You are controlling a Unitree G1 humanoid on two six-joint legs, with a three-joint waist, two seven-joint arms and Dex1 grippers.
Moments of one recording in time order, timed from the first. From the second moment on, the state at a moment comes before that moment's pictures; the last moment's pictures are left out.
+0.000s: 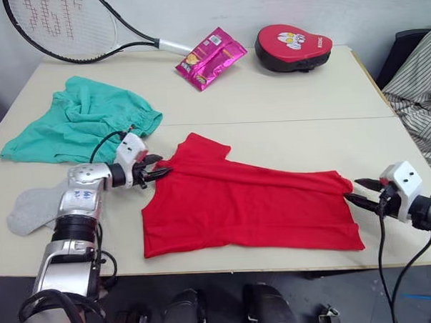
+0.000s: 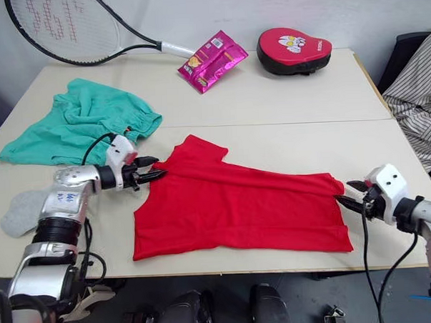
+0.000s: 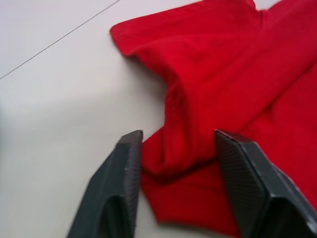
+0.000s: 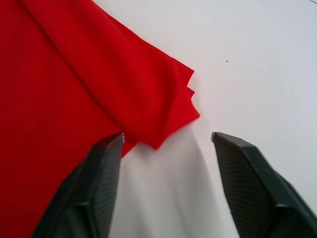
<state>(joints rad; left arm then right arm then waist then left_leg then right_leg) -0.70 0.61 0.09 0.52 -0.14 0.31 -0.98 -0.15 -0.89 -0.30 0.27 0.28 0.15 1.03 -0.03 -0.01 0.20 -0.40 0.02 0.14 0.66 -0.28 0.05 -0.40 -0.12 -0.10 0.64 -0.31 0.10</state>
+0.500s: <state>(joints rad) -0.81 0.56 -0.02 0.42 -0.21 0.58 -0.96 -0.29 -0.99 -0.30 0.41 0.30 0.26 1.11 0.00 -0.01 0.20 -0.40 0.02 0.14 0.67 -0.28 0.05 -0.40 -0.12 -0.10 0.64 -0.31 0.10</state>
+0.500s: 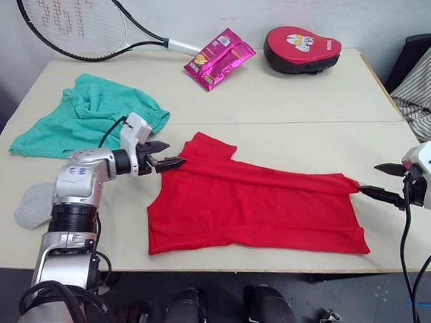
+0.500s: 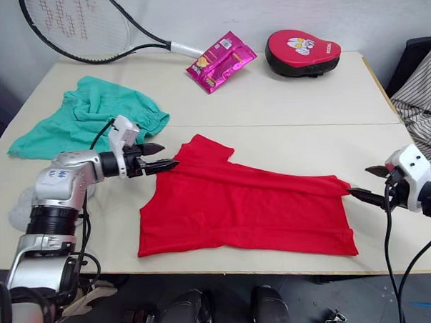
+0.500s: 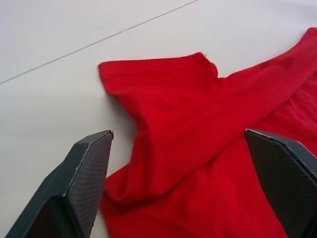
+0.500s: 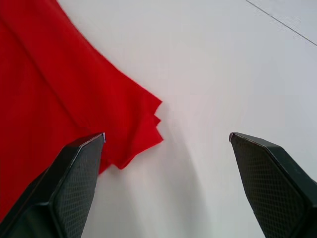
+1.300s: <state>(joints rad) -0.96 0.50 -0.07 0.77 -0.11 0.38 -0.94 -0.43 -0.94 -0.15 0.45 0.27 0.41 1.10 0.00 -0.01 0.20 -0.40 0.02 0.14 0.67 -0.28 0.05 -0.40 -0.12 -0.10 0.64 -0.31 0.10</state>
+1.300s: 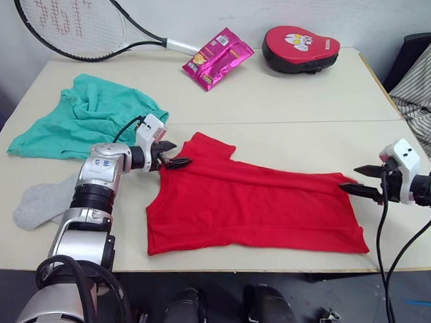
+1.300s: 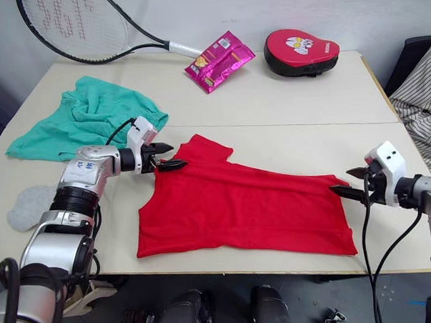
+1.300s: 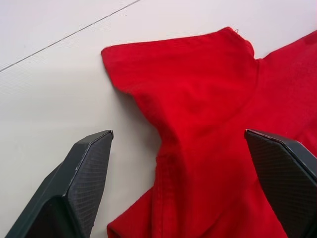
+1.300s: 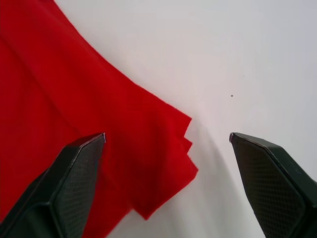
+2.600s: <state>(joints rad) -1.26 0.27 0.00 1.35 0.03 0.16 -0.58 -0.33 -0.92 -0.15 0.34 0.26 0.33 1.08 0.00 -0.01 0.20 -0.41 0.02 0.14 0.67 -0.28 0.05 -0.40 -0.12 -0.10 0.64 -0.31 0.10</state>
